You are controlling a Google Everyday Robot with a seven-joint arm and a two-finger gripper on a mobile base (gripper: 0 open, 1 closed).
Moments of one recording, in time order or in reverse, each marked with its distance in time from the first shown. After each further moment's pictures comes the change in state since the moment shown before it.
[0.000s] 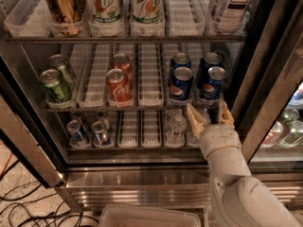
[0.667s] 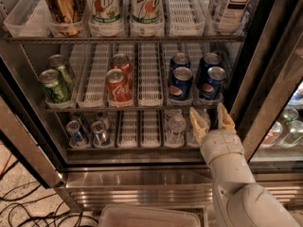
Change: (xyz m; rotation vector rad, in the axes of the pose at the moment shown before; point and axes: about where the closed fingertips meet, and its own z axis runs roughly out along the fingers) arm 0.000 0.000 -0.015 -0.013 0.006 -0.005
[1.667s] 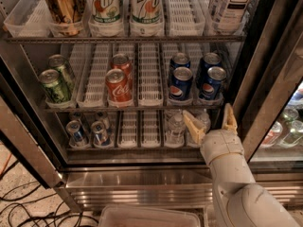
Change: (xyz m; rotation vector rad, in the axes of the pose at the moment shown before) arm 0.000 0.000 0.000 0.000 0.000 0.000
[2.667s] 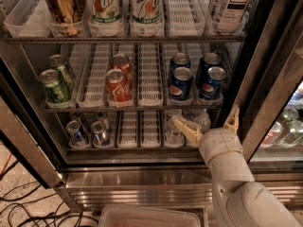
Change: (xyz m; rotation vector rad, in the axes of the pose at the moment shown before) arm -0.001 0.004 0.003 -0.019 0.006 0.009
